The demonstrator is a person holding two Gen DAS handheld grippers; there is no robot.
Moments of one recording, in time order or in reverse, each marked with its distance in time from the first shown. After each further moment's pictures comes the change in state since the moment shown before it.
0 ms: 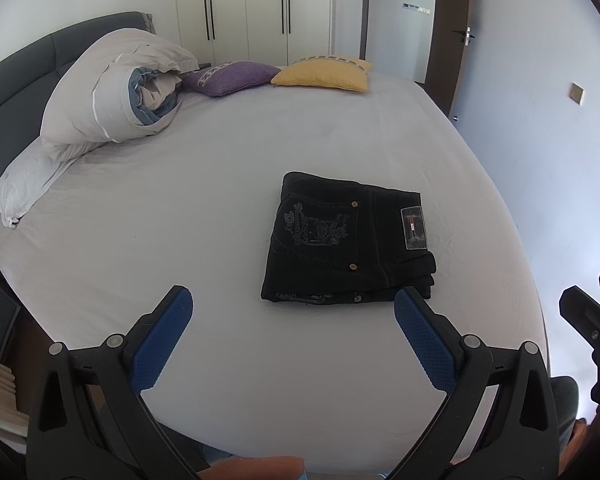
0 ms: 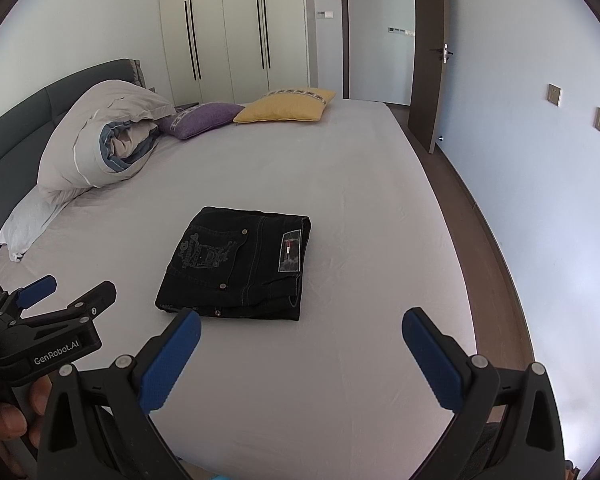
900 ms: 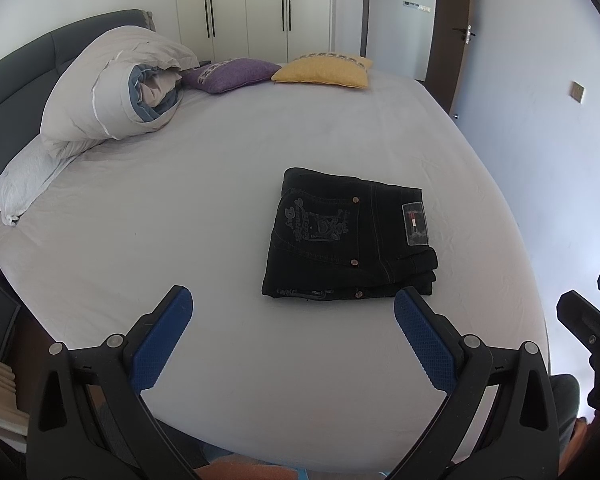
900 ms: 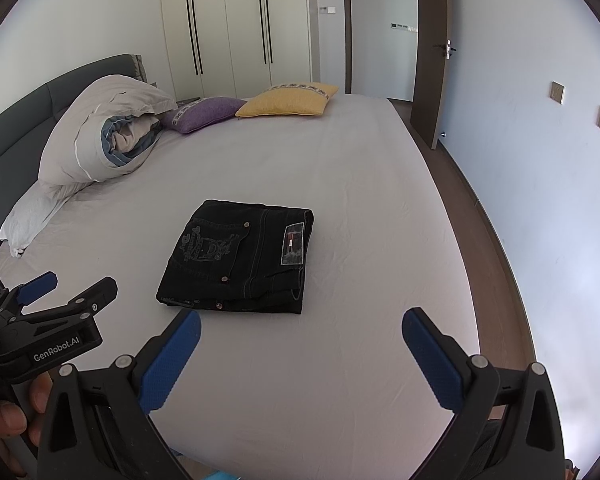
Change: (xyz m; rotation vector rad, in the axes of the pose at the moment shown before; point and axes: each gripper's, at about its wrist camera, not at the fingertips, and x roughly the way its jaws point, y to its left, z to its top) left arm 0.001 0.002 -0.004 -0.002 0.007 -0.002; right arm 0.003 0.004 -0.007 -0.005 0.015 0.006
